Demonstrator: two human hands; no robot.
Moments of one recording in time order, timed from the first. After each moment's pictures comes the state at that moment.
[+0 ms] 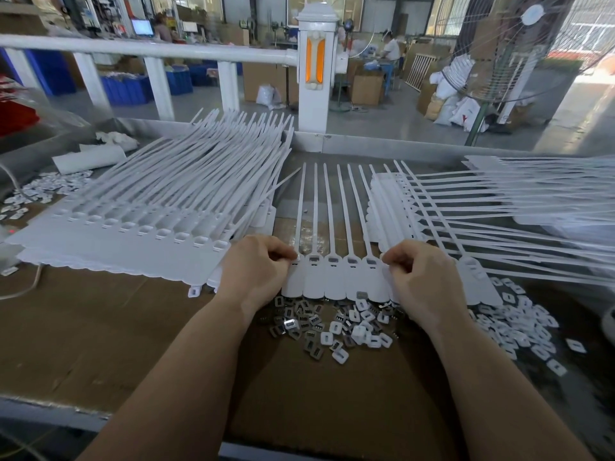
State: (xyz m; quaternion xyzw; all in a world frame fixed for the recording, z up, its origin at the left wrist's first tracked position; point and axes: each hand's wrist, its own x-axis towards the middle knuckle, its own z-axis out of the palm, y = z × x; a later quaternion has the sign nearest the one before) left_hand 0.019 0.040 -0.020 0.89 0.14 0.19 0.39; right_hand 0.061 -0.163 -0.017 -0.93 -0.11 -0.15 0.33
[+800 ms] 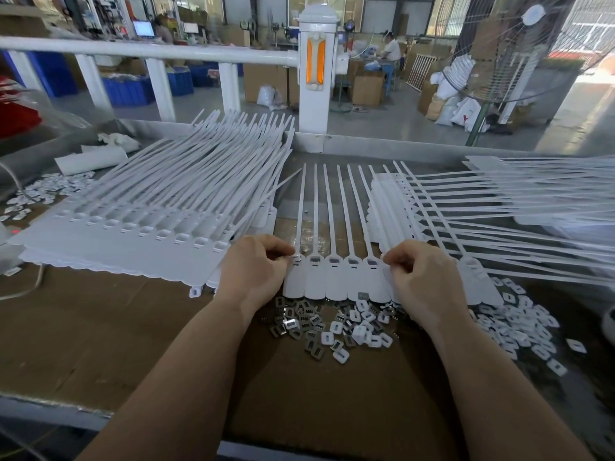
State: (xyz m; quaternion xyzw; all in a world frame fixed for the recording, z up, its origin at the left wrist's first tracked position) left_hand 0.021 0.043 -0.023 0.88 0.15 0.20 0.40; right_hand 0.061 -0.163 -0.016 -0.93 -0.11 -0.14 0.33
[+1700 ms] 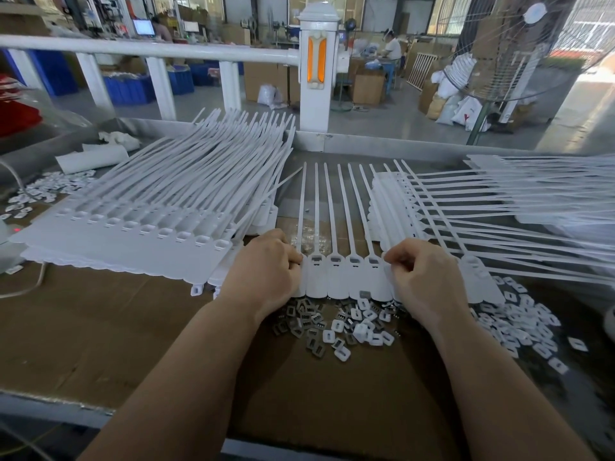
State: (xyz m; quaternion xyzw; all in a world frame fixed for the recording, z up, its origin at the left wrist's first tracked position) left_hand 0.014 0.034 -0.017 0.96 0.06 0.18 0.22; right_hand 0.060 -0.162 -0.016 -0.93 -0.11 -0.15 0.33
